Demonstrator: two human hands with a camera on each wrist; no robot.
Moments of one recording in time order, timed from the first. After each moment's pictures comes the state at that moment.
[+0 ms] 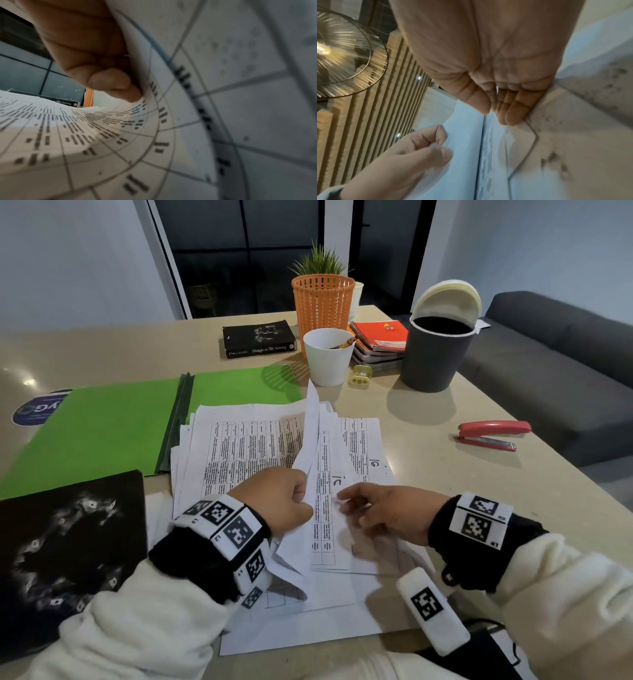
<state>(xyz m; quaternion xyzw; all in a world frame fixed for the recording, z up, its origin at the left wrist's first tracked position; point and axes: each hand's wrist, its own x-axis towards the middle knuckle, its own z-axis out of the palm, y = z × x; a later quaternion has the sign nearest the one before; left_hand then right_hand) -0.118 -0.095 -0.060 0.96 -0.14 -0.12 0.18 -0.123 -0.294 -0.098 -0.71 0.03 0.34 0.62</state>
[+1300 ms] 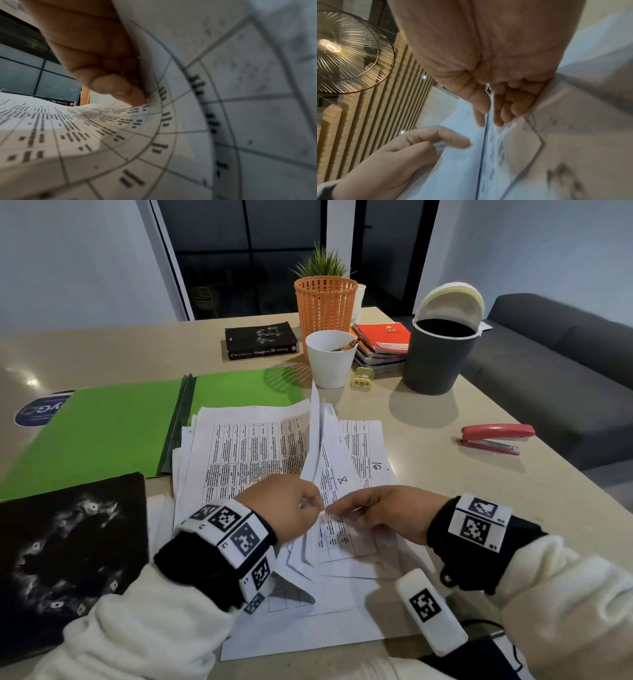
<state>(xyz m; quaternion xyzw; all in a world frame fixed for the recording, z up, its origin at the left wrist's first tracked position) -0.125 -0.101 -0.048 0.96 -0.15 -0.17 0.18 -0.117 -0.293 -0.100 -0.74 -0.02 0.34 0.59</state>
